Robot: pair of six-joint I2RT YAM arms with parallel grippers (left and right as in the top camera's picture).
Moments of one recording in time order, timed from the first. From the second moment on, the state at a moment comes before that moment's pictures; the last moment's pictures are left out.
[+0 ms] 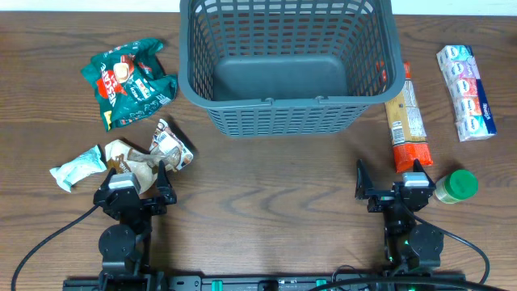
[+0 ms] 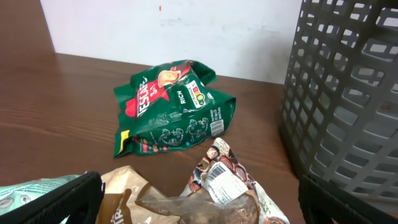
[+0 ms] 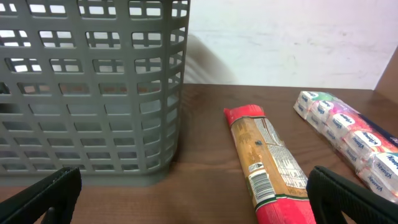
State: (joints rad) left arm -0.03 0.01 0.06 -0.18 -0.11 -0.12; right arm 0.02 0.01 0.01 -0.07 0.01 -0.01
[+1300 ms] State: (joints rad) left arm -0.03 0.01 0.06 -0.18 -0.11 -0.12; right arm 0.02 0.02 0.01 -0.07 0.02 -0.01
